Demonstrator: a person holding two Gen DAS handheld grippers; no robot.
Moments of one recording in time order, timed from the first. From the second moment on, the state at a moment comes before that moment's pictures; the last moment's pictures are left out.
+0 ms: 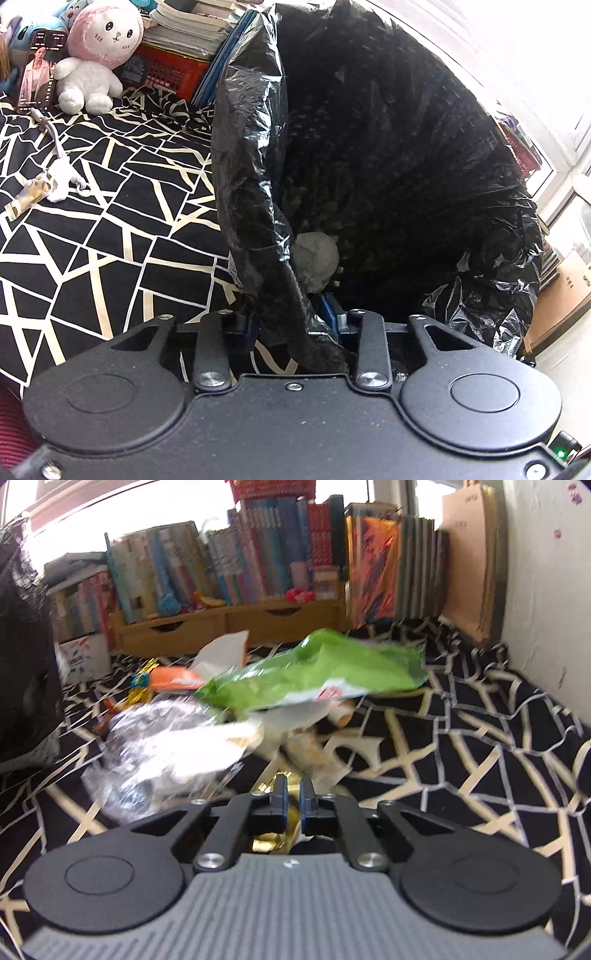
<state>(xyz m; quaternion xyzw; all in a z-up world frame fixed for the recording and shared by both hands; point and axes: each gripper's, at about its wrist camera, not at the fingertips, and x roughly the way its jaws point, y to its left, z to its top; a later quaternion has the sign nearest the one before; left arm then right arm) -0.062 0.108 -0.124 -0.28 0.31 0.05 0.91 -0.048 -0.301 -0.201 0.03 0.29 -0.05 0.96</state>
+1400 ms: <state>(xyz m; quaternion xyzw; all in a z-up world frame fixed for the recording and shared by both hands) -0.056 0.108 -0.127 -0.31 0.33 0.05 0.89 -0.050 -0.175 -0.026 0.10 0.11 0.35 0.92</state>
